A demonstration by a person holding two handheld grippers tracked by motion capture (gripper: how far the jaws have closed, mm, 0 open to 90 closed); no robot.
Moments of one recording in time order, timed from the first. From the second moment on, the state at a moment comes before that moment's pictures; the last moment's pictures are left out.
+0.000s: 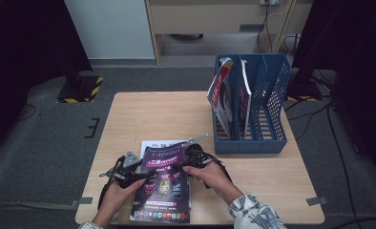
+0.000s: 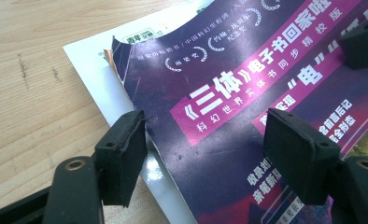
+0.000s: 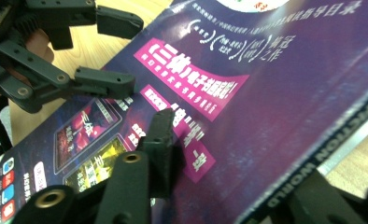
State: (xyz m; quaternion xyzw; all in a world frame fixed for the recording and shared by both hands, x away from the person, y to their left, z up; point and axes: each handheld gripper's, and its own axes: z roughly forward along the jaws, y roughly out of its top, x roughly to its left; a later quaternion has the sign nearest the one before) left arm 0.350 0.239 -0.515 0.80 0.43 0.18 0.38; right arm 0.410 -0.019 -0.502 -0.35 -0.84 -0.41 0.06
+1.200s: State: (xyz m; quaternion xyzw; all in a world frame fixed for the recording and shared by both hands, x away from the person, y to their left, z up) left arm 0.350 0.245 -0.505 0.80 0.42 0.17 0.40; right arm 0.425 -0.009 -0.422 -0.29 -0.82 -0.48 -0.02
